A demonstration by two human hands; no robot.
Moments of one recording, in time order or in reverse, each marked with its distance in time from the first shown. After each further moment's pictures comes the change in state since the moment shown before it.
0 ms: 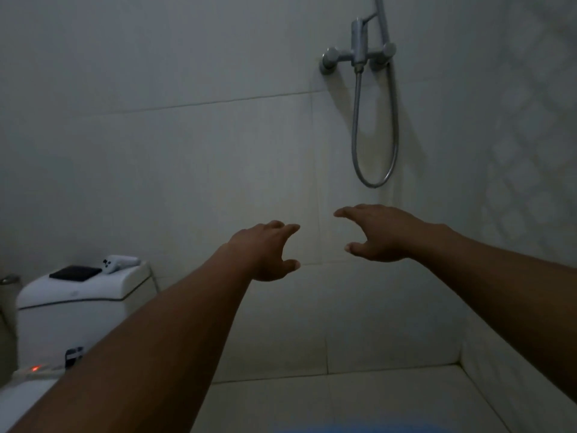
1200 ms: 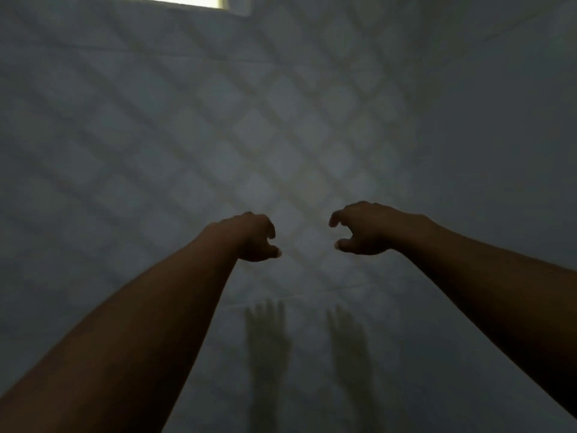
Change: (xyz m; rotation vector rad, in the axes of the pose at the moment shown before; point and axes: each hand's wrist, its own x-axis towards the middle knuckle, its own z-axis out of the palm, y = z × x) left_hand -0.147 0.527 -0.643 -0.358 0.135 1.639; right_hand -0.531 0.001 -0.654 -0.497 -0.143 1.733
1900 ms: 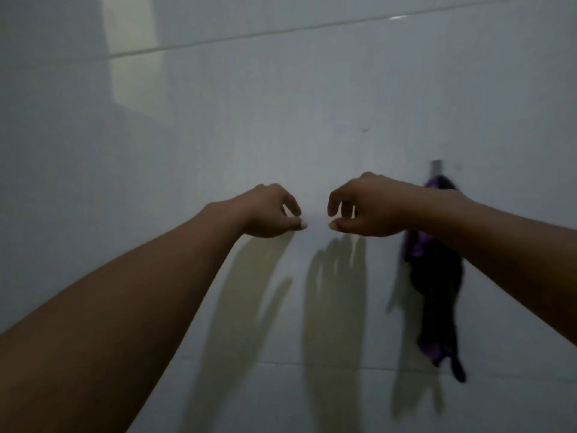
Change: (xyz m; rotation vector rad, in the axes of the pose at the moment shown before) left_hand -0.223 0.562 -0.094 -0.477 0.067 1.349; right_hand -0.556 0.135 -0.184 -0.383 -0.028 0.977
